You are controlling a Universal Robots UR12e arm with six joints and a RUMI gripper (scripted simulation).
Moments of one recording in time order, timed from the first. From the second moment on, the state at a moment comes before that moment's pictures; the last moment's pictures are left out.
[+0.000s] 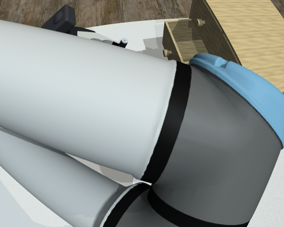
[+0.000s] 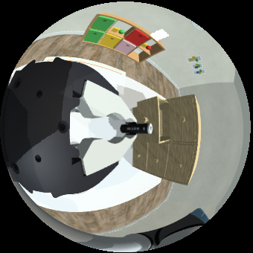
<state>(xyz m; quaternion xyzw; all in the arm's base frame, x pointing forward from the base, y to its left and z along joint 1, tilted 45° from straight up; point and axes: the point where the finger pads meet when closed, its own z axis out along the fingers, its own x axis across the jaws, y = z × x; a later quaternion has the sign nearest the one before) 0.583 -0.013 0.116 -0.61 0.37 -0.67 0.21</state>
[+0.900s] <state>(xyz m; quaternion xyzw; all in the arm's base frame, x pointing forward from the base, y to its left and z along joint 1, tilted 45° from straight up) 0.585 -0.008 0.119 -0.61 0.36 -0.67 0.22</state>
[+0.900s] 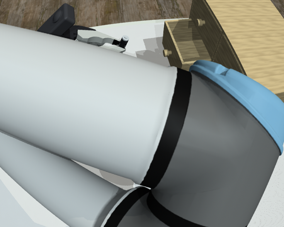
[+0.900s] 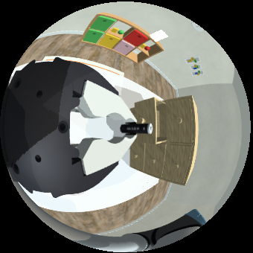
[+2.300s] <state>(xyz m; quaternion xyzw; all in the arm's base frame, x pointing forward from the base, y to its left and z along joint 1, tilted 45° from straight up) 0.628 -0.007 0.133 -0.61 0.36 -0.67 0.22</state>
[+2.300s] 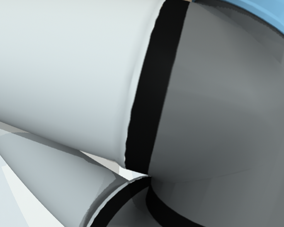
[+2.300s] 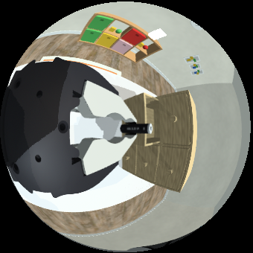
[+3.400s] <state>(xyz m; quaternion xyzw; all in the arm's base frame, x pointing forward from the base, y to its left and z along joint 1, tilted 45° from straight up) 0.697 -0.006 0.152 -0.61 0.36 -0.67 0.22</state>
